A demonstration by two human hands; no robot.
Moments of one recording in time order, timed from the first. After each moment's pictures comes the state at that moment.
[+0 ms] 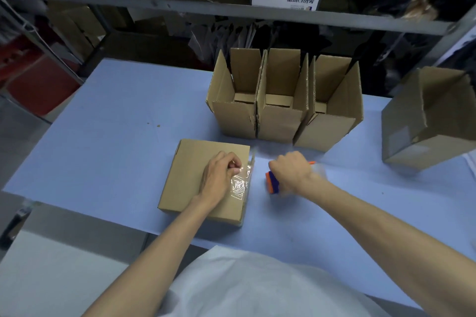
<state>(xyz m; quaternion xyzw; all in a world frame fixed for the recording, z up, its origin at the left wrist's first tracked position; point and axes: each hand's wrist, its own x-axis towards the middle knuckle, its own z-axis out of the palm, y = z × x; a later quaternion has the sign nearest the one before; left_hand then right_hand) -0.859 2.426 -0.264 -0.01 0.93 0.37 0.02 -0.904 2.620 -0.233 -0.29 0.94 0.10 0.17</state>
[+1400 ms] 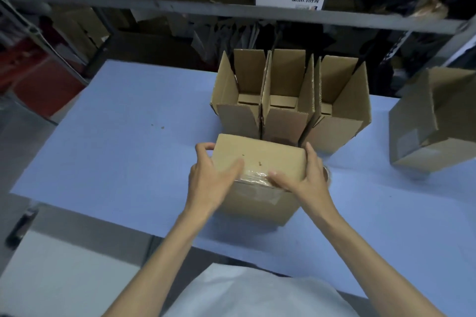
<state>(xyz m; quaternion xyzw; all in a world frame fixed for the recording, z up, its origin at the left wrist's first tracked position) -0.835 2.429 -0.172 -0.21 0.85 0.48 0.03 -0.845 2.623 -0.204 0.10 0.81 -0.56 0.10</state>
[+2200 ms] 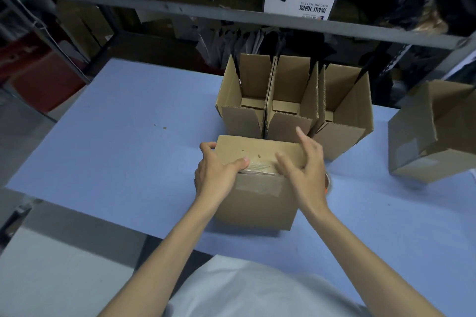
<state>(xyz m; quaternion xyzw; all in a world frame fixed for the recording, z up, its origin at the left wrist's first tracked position) -0.856 2.430 -0.185 -0.29 0.82 0.49 0.06 -0.865 2.602 -0.194 0.06 0.82 -0.57 -0.04</state>
